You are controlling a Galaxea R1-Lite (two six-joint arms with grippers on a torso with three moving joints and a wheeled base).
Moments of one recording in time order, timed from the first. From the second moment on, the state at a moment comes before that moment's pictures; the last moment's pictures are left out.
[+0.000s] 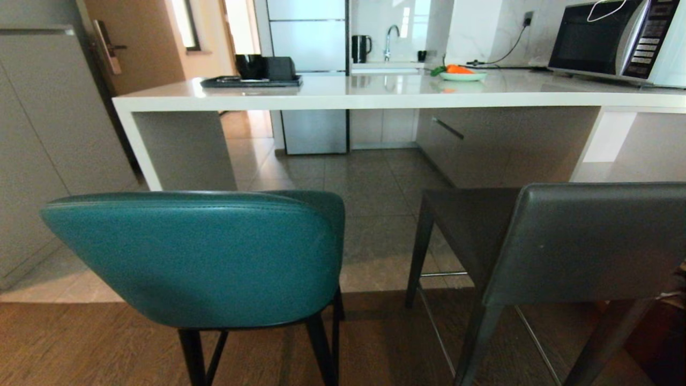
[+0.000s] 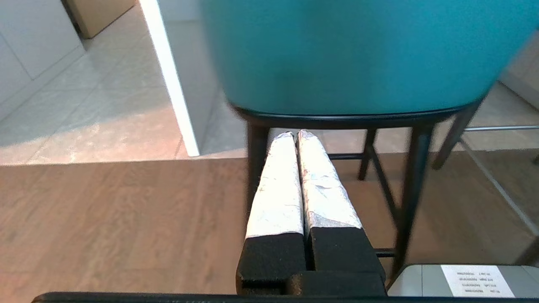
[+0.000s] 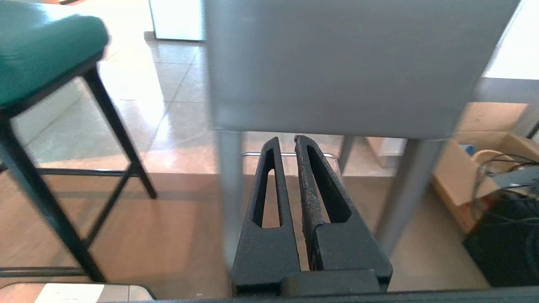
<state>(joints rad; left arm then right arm) 0.00 0.00 0.00 0.01 -0.01 0.04 0.00 0.00 0.00 -0.06 0.03 -0.11</state>
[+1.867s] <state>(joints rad) 0.00 0.00 0.00 0.00 0.00 0.00 0.00 0.00 0.00 -0.07 0.02 -0.04</state>
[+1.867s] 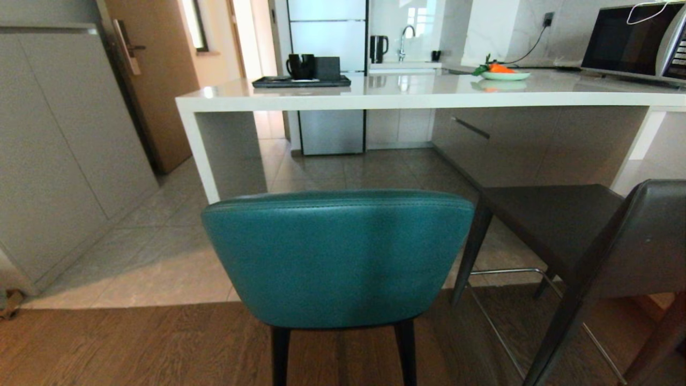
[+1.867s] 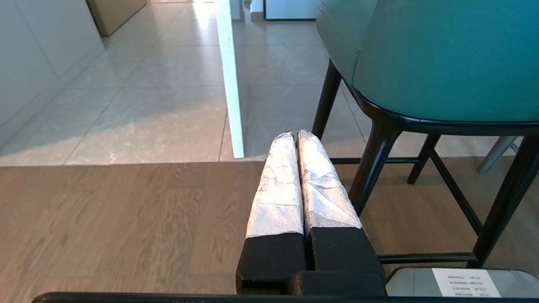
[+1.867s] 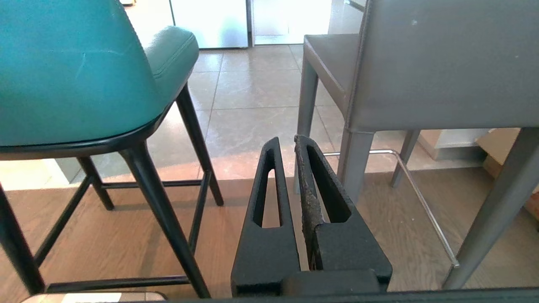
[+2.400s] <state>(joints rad) 0.00 0.00 -0.05 0.01 -0.01 0.00 0.00 0.00 -0.01 -0.05 0.00 -0.01</state>
